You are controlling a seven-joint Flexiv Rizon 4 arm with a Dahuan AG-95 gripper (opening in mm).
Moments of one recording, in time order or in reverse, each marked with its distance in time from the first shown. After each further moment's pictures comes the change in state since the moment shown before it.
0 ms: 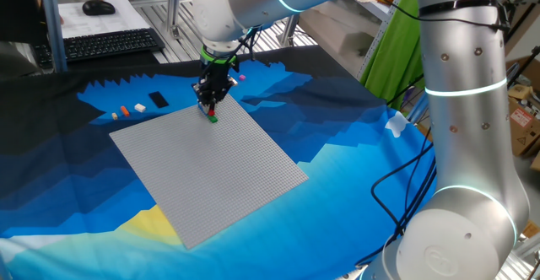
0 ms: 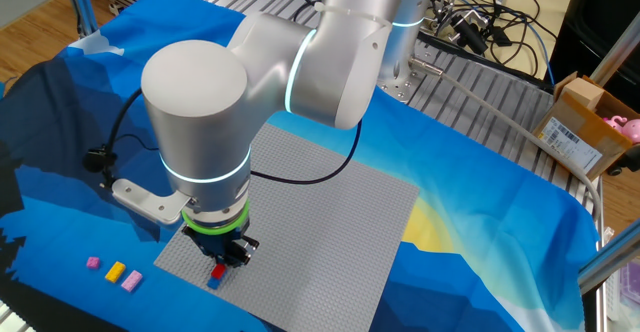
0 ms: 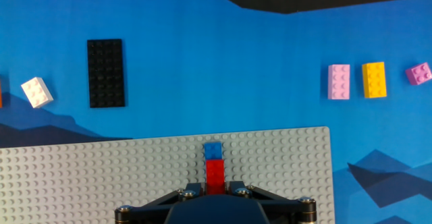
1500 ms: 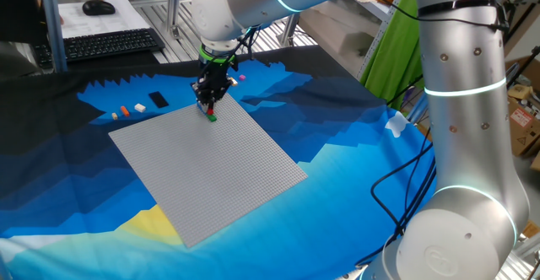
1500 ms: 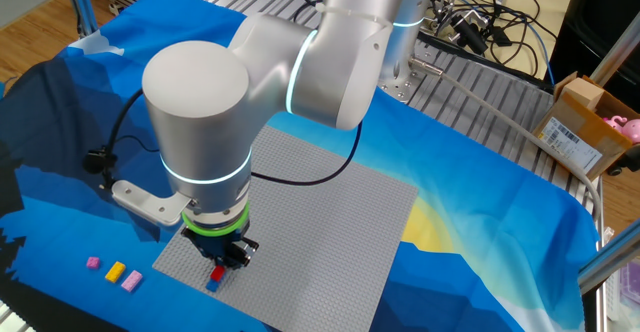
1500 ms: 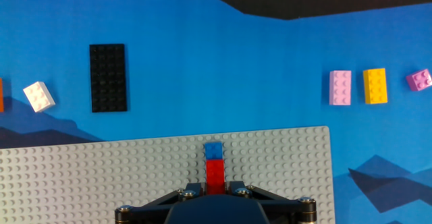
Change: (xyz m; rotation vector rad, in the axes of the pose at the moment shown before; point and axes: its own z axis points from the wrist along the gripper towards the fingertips) arm -0.004 0.001 -0.003 0.003 -0.008 -0.005
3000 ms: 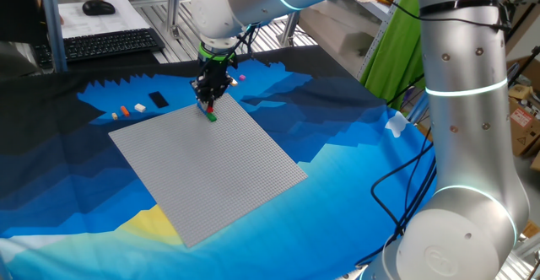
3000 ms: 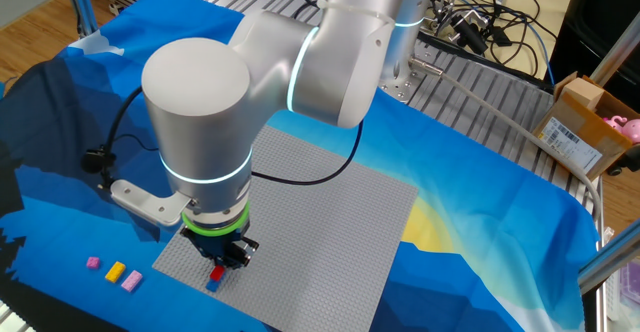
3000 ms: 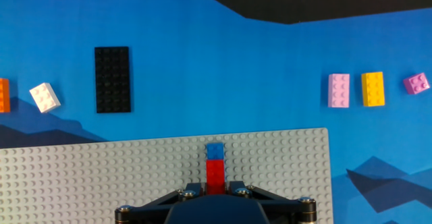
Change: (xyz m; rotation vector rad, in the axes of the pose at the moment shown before) arm -0.004 0.001 -0.004 0.005 0.001 -0.007
